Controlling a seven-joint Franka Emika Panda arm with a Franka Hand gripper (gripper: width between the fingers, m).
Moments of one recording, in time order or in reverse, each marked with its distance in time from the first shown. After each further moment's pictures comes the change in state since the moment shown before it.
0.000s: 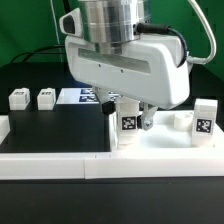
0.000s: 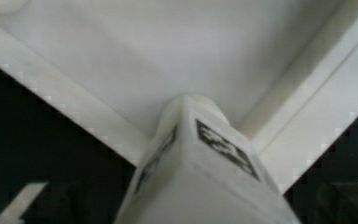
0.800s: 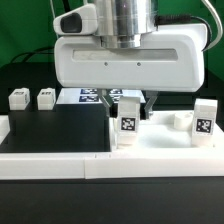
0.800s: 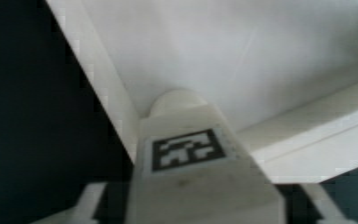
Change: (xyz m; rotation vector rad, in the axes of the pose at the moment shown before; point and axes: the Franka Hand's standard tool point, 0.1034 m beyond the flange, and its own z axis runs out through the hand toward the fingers) arm -0.005 -0.003 -0.003 0.008 0.065 -0.435
